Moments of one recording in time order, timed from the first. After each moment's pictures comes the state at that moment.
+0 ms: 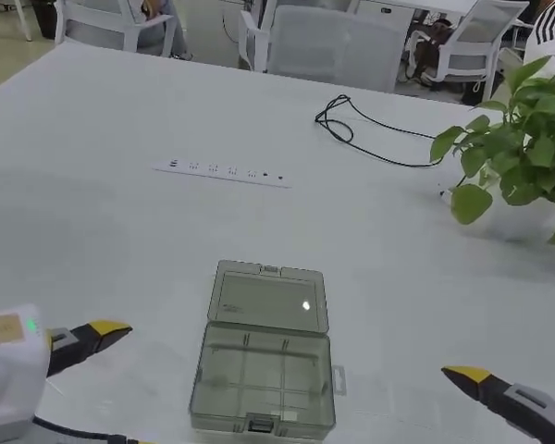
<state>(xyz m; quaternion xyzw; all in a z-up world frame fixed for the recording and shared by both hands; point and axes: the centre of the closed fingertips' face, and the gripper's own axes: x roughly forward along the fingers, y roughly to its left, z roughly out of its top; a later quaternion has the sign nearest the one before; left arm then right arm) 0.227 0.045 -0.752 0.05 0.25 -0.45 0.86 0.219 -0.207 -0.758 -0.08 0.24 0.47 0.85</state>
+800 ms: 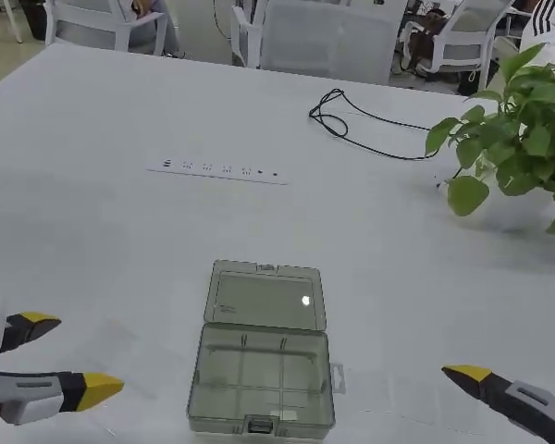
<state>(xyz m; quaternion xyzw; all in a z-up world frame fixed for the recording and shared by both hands) 0.272 0.131 -0.784 0.07 0.34 -0.31 0.88 0.219 -0.210 -0.762 -0.08 0.24 0.47 0.85</state>
